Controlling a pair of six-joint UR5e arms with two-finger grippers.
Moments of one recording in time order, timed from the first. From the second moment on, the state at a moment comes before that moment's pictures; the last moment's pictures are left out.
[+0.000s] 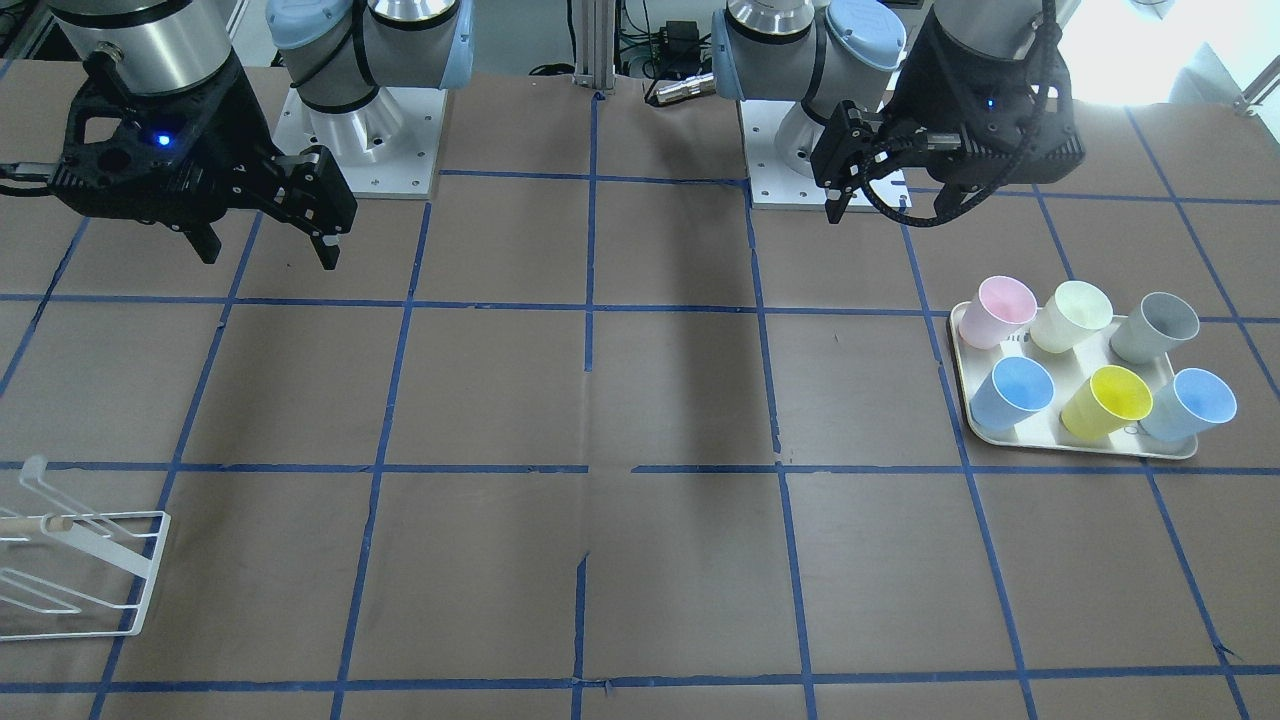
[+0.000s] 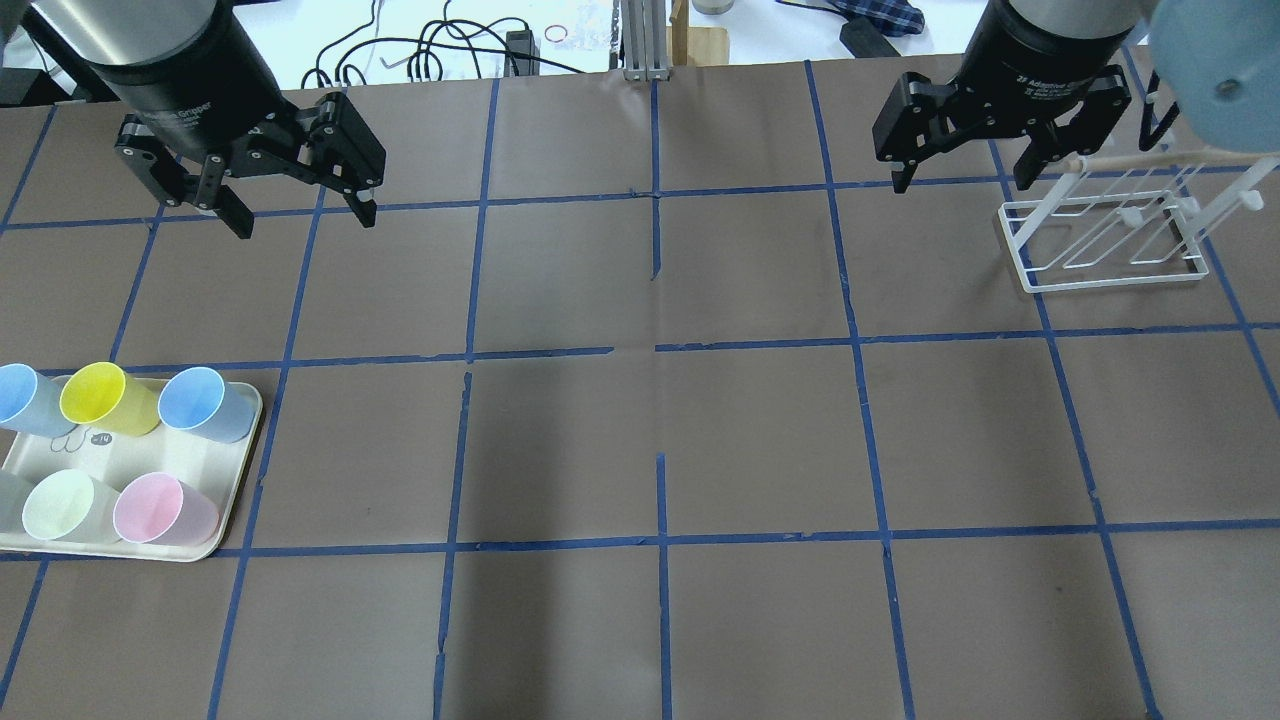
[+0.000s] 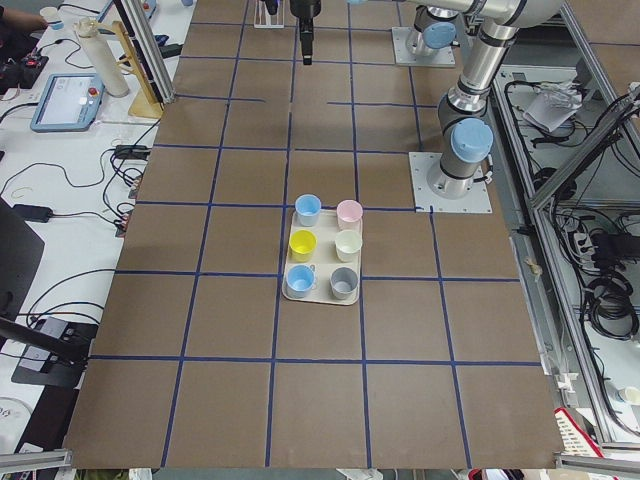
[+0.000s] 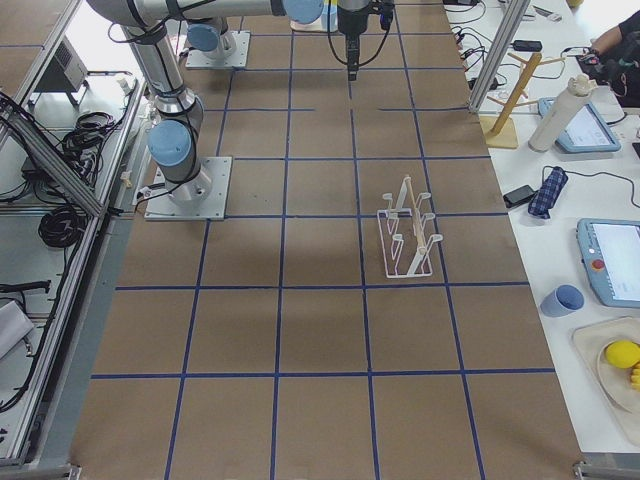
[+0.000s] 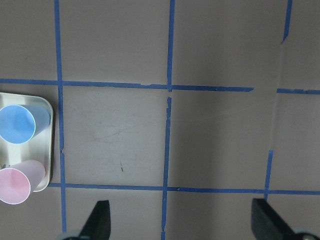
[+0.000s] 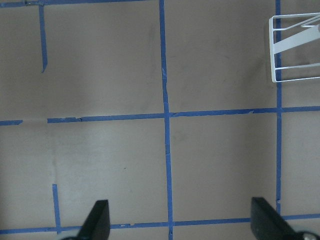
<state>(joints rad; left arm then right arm) -1.56 -1.57 -1.43 -1.73 1.57 -0.04 1.57 -1.56 1.51 -1.59 -1.58 0.03</state>
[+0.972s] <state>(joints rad) -1.45 -1.60 -1.49 -1.71 1.57 0.22 1.57 -1.56 1.51 -1.59 -1.58 0.03</state>
